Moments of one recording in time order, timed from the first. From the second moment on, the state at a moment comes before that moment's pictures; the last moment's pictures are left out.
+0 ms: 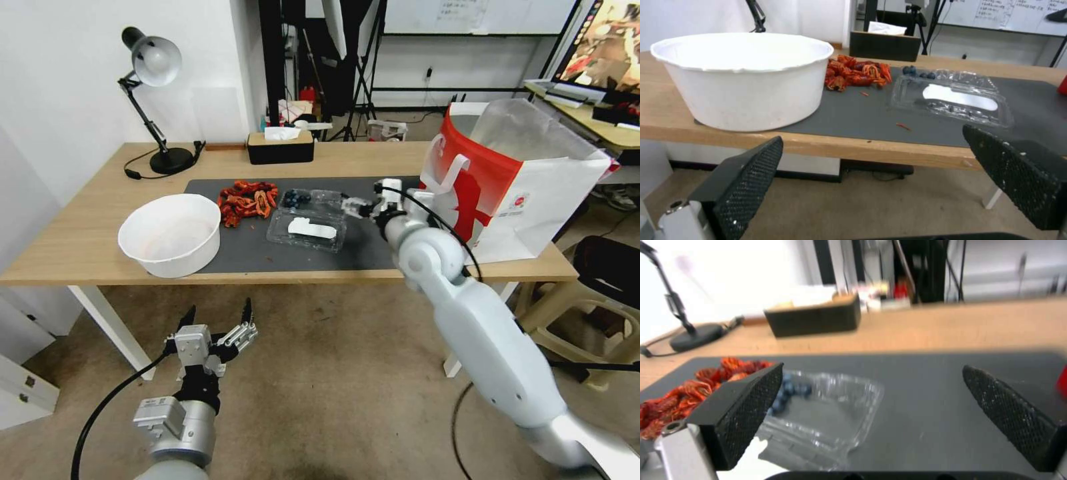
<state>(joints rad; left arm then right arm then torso) 1.82 -1.40 -0.39 -2.37 -0.21 0.08 -0.27 -0.72 1.15 0.10 1.83 0.70 -0.42 0.31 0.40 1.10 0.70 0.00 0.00</state>
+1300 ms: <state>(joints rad) 1.80 -1.36 -0.36 -2.35 -0.24 0.03 -0.23 -1.62 1.40 0.41 2.14 0.08 0.21 0.14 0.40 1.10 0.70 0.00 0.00</state>
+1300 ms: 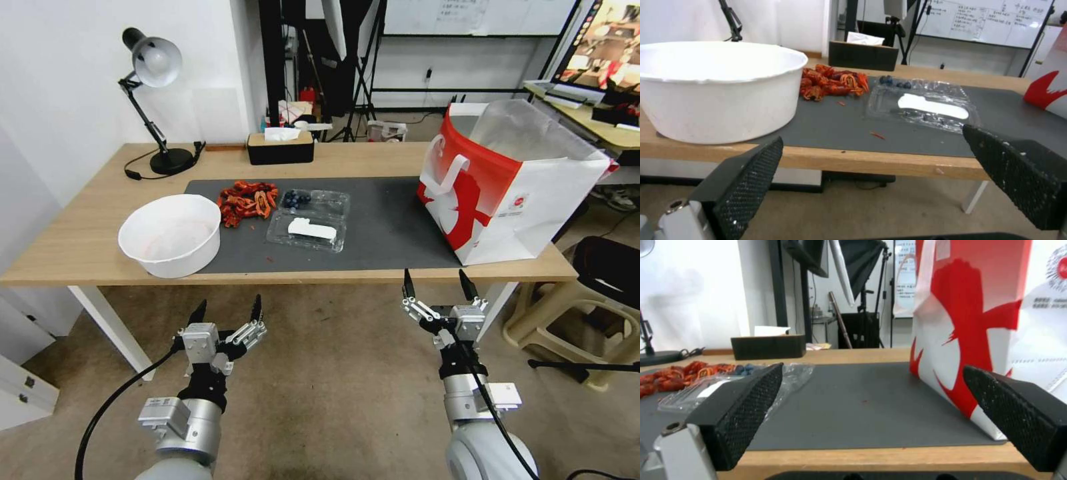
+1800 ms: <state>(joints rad) 1.71 -1.31 -0.40 -2.30 -0.31 -0.02 -0.12 -1.61 1.40 0.41 2.12 0.10 0.20 0.13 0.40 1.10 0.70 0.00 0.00</state>
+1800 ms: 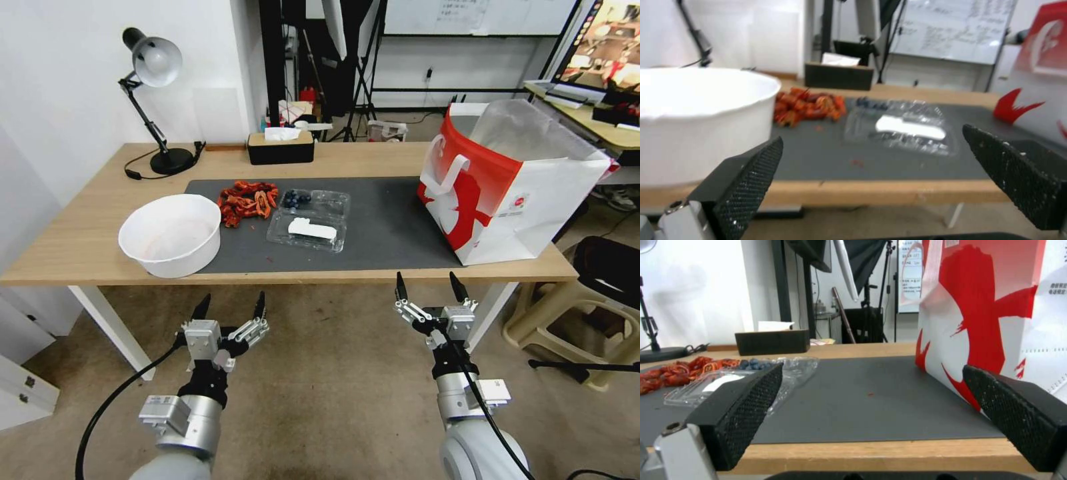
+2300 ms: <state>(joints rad) 1.46 -1.01 -0.44 -2.20 -0.60 -0.06 -0.03 -1.58 1.38 0.35 2.09 0.11 0.18 0.08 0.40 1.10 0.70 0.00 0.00</state>
